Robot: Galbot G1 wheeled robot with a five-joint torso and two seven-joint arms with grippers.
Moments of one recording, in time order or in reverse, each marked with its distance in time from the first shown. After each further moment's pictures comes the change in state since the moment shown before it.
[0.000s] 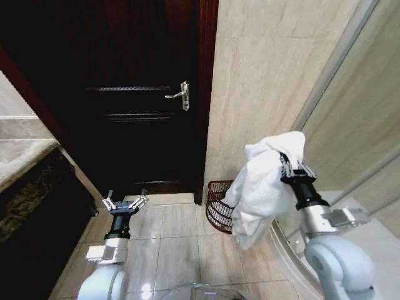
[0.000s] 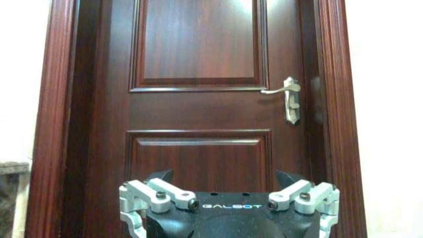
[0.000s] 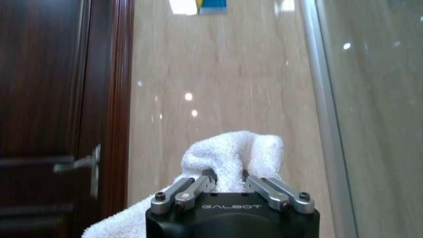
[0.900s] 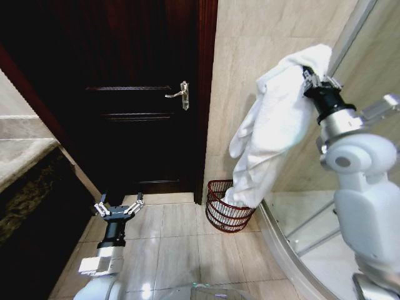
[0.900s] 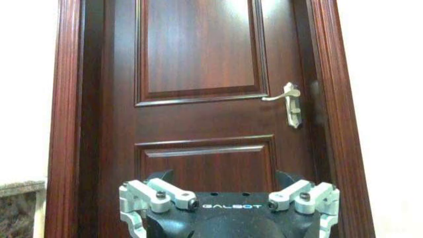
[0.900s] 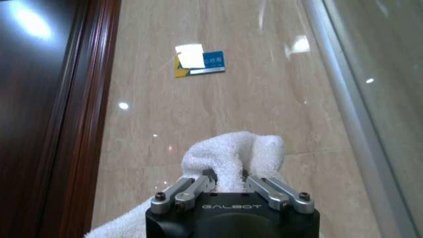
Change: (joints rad) left arm 0.069 -0.024 -0.013 -0.057 0.048 -0.035 -0.004; right arm 0.869 -0.251 -0.235 -0.449 0.340 -0.095 0.080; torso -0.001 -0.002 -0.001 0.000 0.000
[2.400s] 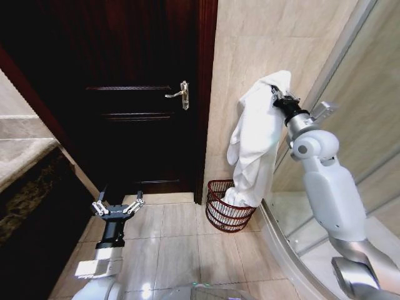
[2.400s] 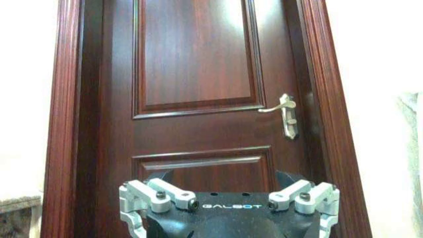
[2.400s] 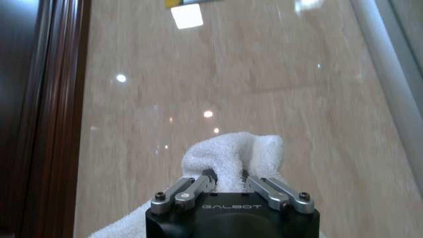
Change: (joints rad) left arm 0.017 0.001 0.005 -0.028 0.013 -0.029 0.001; right arm 0.059 0.083 -0.136 -0.206 -0.078 0.056 -0.061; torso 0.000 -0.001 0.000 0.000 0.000
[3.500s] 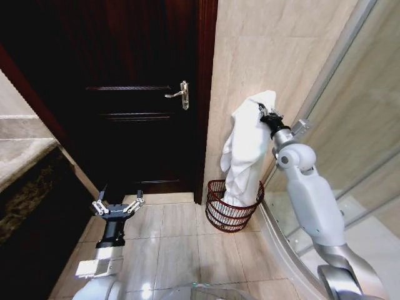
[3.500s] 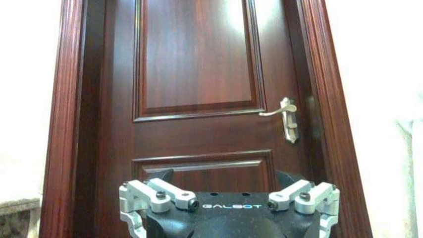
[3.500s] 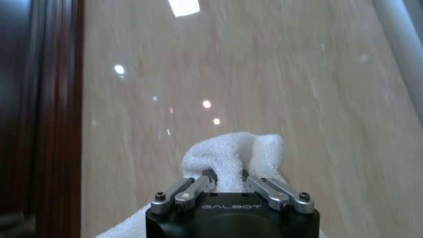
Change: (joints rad) left arm -0.010 0.000 -0.001 0.005 -0.006 -0.011 0.000; right arm -0.043 0.071 -0.012 -0.028 -0.044 0.029 -0.017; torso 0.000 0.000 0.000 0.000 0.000
